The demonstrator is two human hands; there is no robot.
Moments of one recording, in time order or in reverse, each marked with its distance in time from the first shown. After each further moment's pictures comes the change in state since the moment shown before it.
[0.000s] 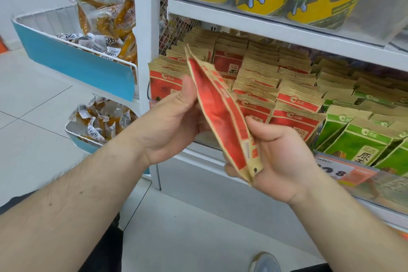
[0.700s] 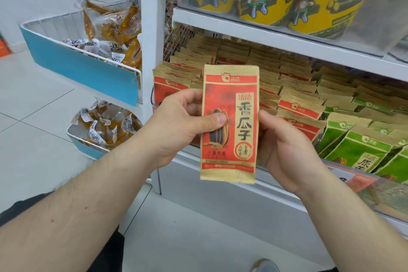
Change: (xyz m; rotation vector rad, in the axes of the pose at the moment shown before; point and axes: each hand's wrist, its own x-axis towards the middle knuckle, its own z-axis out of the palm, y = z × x) left_hand -0.006 0.012 0.010 0.285 0.292 -0.043; right_hand 0.004 -0.009 -0.014 -0.531 0.250 -0.318
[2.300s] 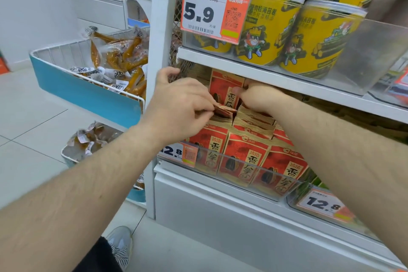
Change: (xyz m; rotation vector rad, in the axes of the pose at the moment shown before) left_hand 0.063 0.021 -0.038 1.285 0.310 1.075; right_hand 0.131 -0.088 0.005 -1.418 0.230 0.112
